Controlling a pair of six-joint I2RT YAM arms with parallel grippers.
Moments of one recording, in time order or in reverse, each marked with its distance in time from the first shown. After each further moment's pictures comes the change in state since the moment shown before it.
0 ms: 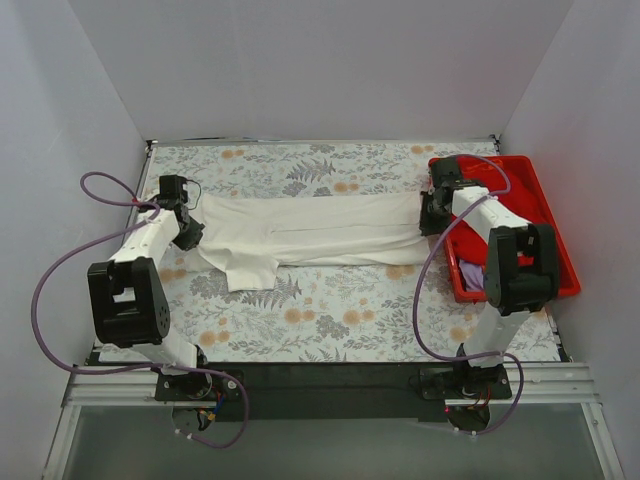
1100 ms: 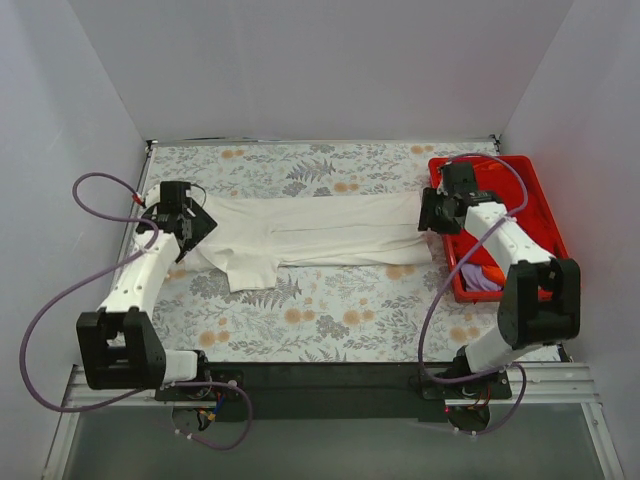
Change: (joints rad) left arm -0.071 -0.217 -0.074 0.005 -0.035 0.044; right arm 0.000 -0.189 -0.106 0.057 -0.013 -0.004
